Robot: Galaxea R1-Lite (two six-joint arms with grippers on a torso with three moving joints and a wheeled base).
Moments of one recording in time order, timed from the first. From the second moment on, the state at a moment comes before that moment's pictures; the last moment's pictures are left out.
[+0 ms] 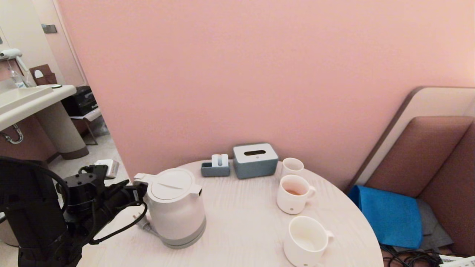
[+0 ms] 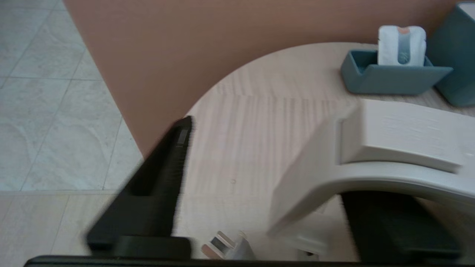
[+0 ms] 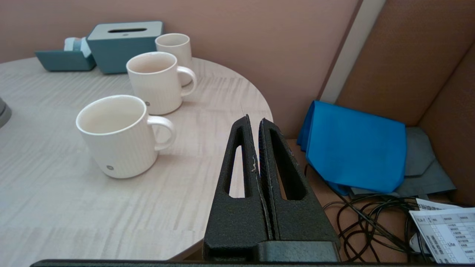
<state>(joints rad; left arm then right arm) -0.03 2.12 -0.37 -1.52 -0.06 -0.11 0.00 0.00 0.00 0.00 -0.02 0.03</state>
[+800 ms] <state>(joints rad) -0.03 2.12 -0.38 -1.52 -0.05 -0.11 0.00 0.00 0.00 0.00 -0.02 0.03</state>
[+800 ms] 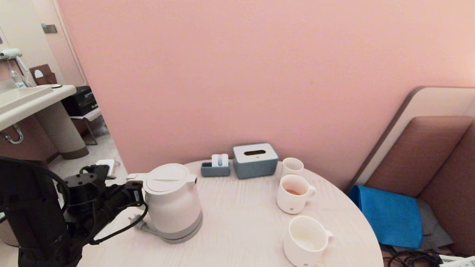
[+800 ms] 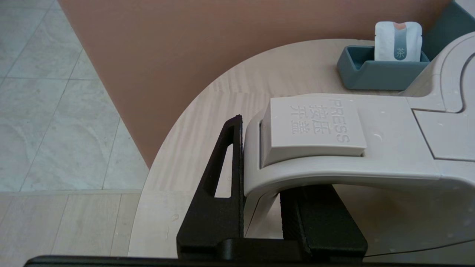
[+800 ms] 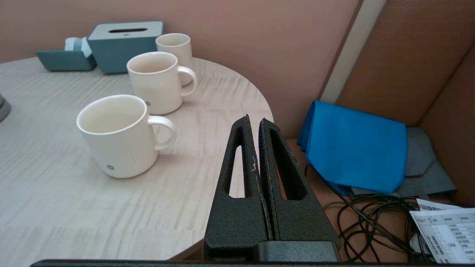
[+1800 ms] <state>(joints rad) -0.13 2.03 -0.43 -1.52 0.03 -0.11 0.00 0.00 0.00 0.00 -0.02 0.03</state>
